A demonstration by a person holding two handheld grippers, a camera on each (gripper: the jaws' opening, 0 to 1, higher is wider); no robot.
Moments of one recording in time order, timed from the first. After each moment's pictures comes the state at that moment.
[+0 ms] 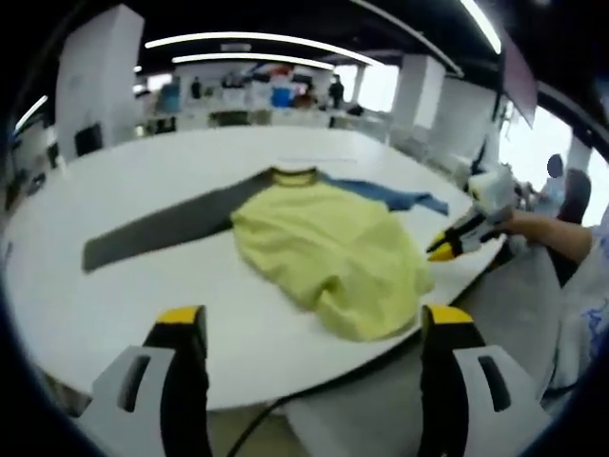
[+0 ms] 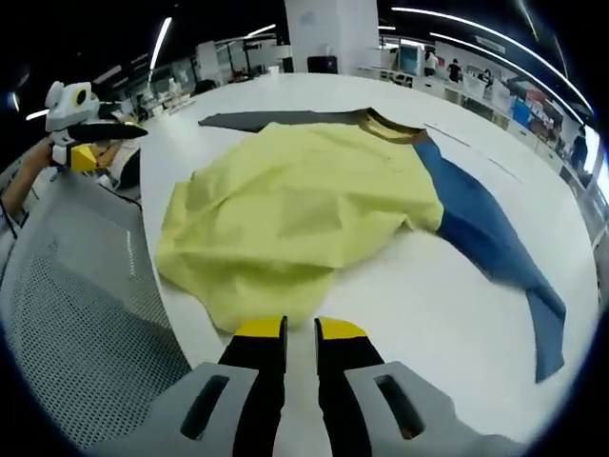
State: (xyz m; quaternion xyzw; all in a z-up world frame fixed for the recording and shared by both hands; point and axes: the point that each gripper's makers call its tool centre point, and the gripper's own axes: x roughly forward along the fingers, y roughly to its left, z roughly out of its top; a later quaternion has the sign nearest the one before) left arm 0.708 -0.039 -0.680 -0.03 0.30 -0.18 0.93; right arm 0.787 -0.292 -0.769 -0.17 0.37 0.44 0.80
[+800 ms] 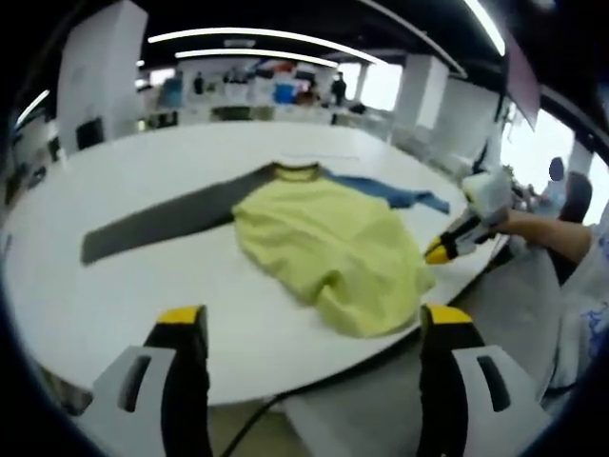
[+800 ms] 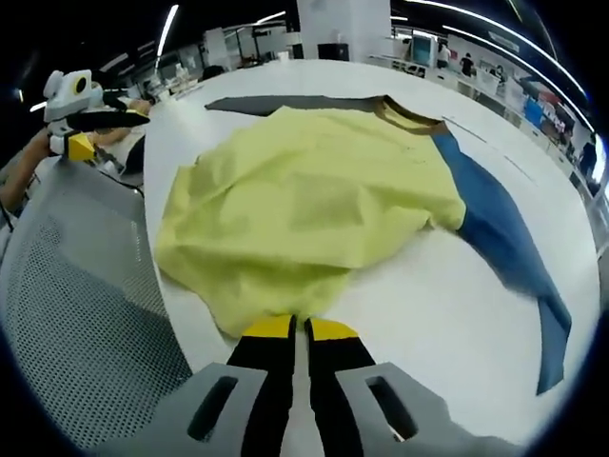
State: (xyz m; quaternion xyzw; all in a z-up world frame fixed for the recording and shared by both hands) left arm 0.708 -0.038 -0.682 -0.03 0.31 -0.18 0.93; right arm 0.784 -0.283 -0.780 -0.20 0.39 0.46 0.78
